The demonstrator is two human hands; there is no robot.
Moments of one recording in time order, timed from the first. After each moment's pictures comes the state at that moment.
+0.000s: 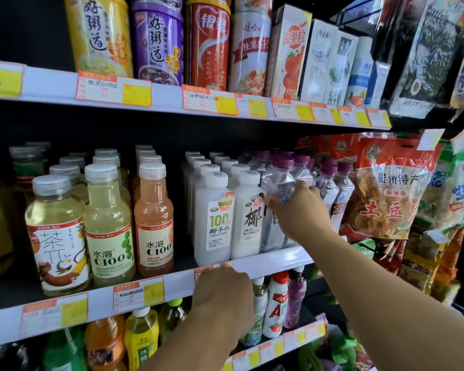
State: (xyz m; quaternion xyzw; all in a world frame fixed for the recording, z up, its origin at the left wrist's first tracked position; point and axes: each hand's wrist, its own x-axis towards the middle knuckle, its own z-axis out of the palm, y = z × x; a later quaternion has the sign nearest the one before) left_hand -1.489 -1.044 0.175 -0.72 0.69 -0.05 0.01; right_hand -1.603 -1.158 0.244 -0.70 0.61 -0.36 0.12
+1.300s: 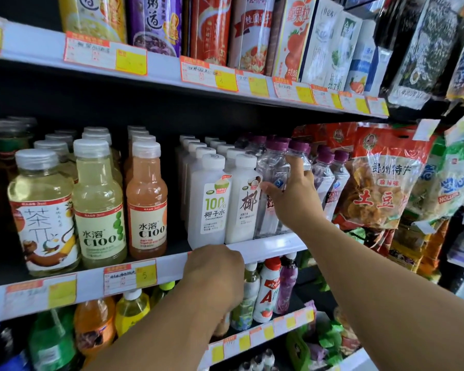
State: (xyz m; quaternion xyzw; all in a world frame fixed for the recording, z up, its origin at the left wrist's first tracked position) left_hand -1.482 -1.046 0.183 -0.71 0.70 -0.07 0.06; right_hand -1.606 -1.170 0.227 -0.73 0.53 -0.43 0.10
